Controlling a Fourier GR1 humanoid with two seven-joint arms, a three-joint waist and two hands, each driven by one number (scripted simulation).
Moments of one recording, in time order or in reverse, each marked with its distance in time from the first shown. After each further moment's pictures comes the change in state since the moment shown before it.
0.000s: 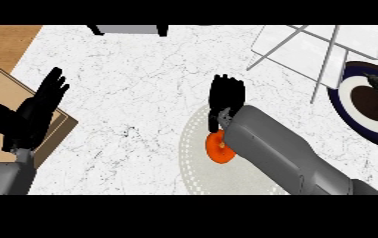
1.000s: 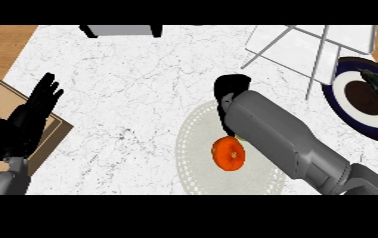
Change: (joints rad) left arm 0.057 -0.003 0.029 -0.042 -0.009 0.003 -0.004; right arm -0.120 -0.006 0.045 0.203 -0.139 0.330 -0.047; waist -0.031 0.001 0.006
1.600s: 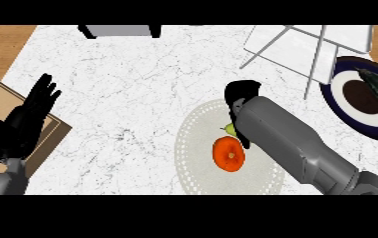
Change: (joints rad) left arm 0.009 -0.007 0.020 -0.003 -0.008 -0.006 0.002; right arm 0.064 -0.038 0.010 0.009 0.057 0.024 -0.055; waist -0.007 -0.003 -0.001
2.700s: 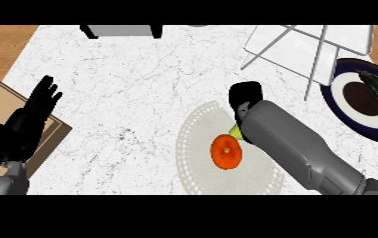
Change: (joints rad) left arm 0.019 -0.022 0.014 -0.027 -0.022 -0.020 0.003; right arm 0.057 -0.022 -0.033 -0.056 0.124 0.011 -0.061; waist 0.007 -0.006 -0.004
